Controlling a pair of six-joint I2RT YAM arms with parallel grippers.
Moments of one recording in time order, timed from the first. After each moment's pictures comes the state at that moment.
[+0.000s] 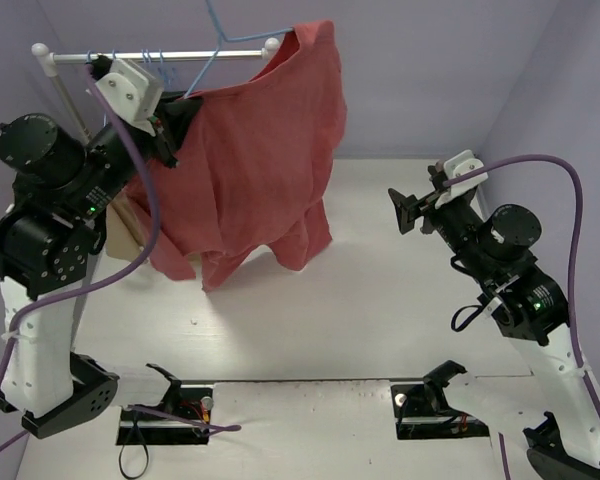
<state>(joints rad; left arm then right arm) -0.51 1.31 2.24 -0.71 0.16 0.27 0.54 0.87 1.32 -0.39 0.07 -0.28</state>
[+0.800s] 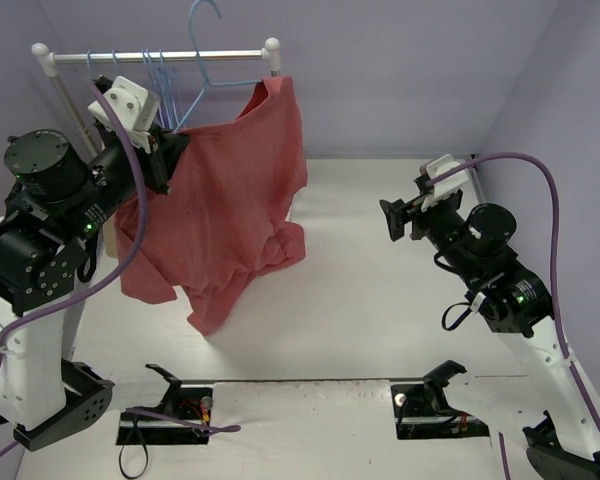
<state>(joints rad) -0.51 1.26 2.22 -0.95 0.02 0.16 0.54 0.87 1.23 -0.41 0.08 -0.22</state>
